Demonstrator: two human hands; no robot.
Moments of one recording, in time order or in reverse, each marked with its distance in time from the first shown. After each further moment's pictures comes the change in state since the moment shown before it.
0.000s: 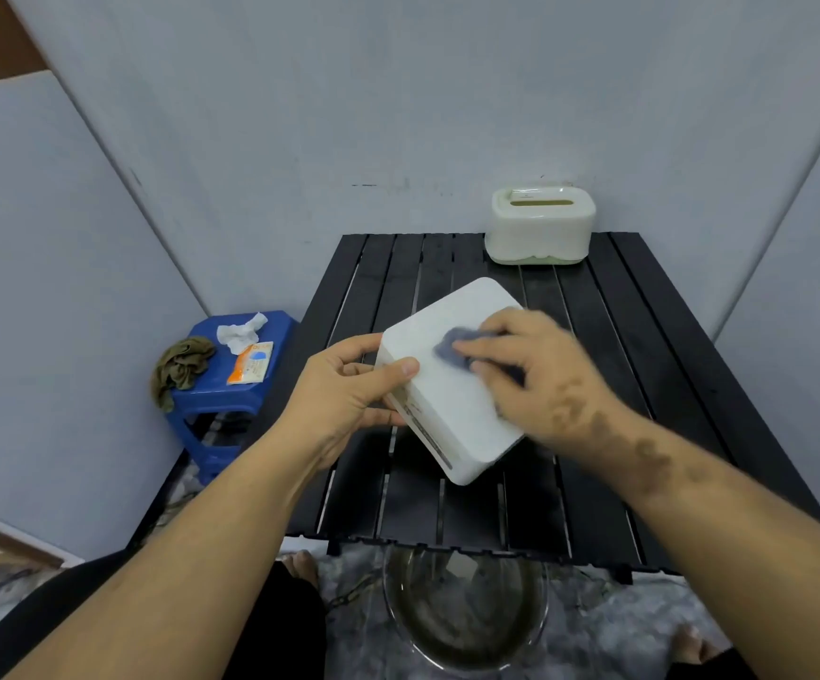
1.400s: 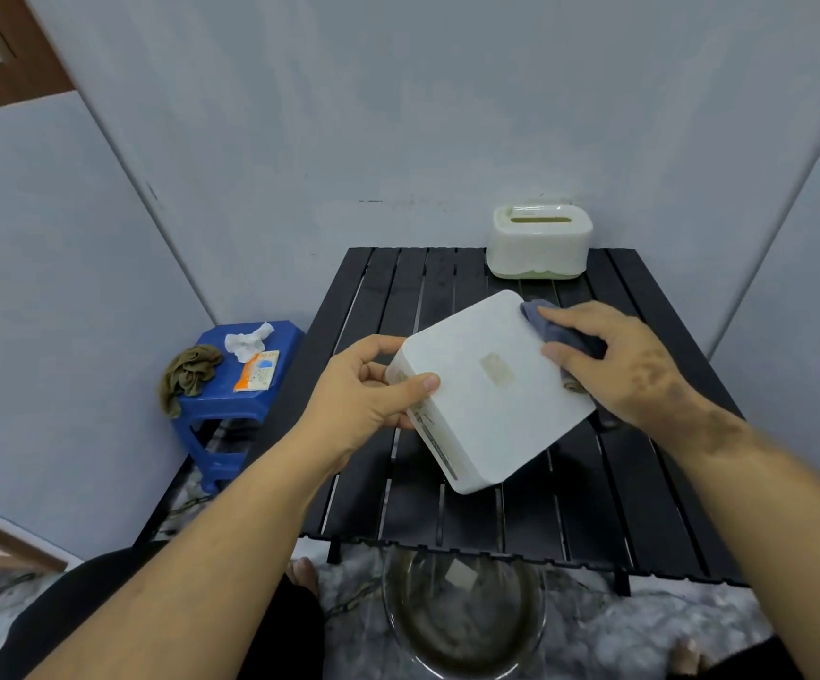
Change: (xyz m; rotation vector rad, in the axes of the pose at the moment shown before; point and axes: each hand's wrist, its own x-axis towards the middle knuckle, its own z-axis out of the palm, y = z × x) left_hand -0.010 0.006 0.011 0.164 -0.031 0.112; right_hand -0.012 0.052 -0.047 0.229 0.056 0.319
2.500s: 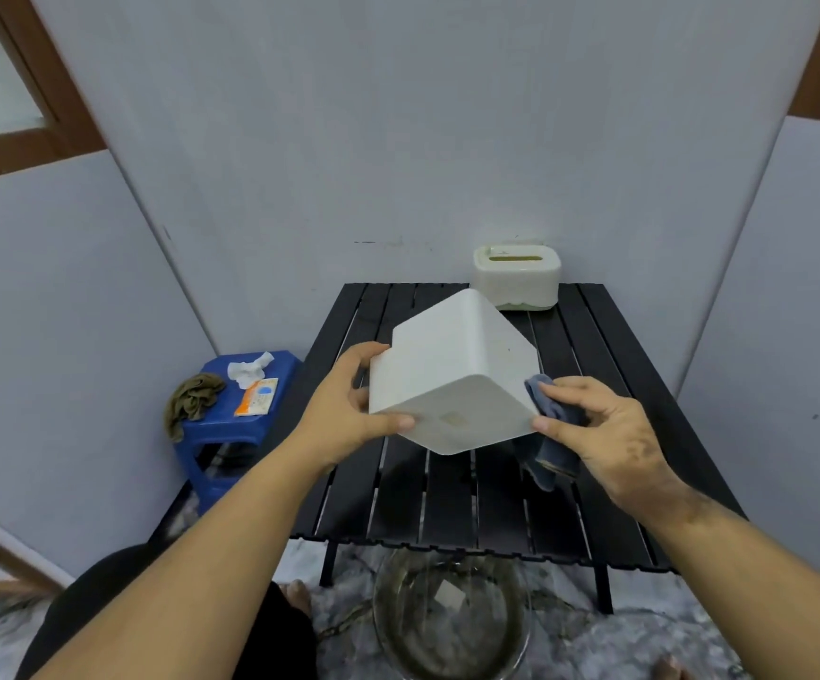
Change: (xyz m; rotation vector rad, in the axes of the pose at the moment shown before) left_hand -0.007 -0.004 -0.010 0.119 -0.132 0.208; right_hand -0.067 0.011 0.000 0.485 0.109 0.043
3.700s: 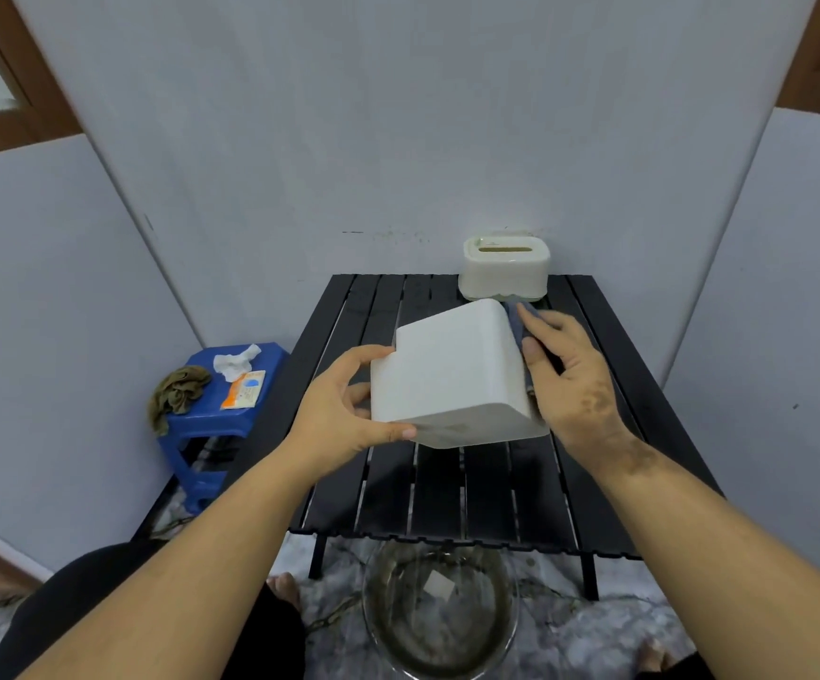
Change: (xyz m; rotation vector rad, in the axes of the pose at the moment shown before) left_hand -0.011 0.002 0.015 0.045 0.024 0.046; right_hand 0.026 -0.032 0.030 -0.232 0.143 -0.170
